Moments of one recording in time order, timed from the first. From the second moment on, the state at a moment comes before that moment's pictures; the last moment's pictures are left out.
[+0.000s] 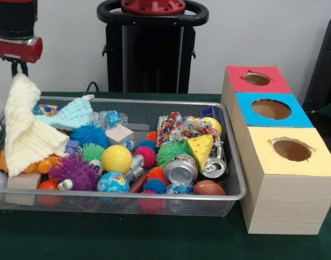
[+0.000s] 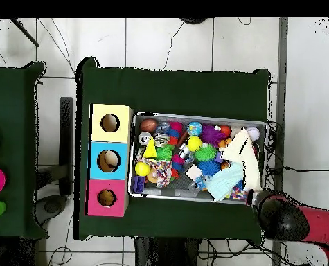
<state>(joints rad) -1.13 -0.79 0.46 1.89 -0.76 0.53 1.70</state>
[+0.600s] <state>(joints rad) -1.21 -0.74 0.60 1.99 -0.76 0.52 1.70</state>
